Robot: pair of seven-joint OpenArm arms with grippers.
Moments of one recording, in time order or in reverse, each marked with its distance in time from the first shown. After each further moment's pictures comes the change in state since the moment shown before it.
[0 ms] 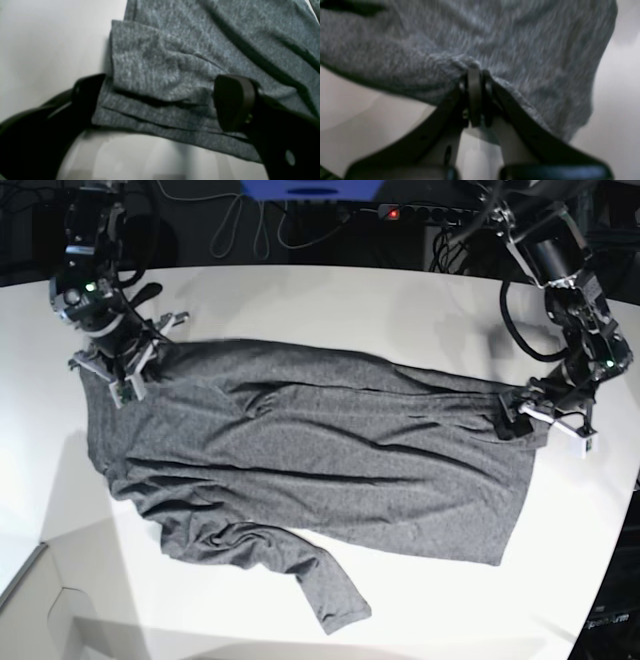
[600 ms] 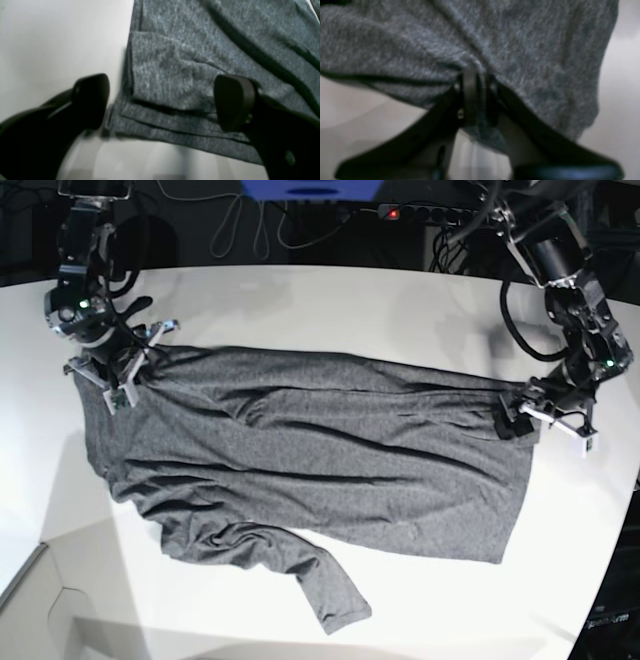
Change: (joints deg) left arm 0.0 0.0 0.0 0.0 0.0 0.0 0.0; right arm 3.8 2.5 0.1 -7.3 -0.1 0.0 0.1
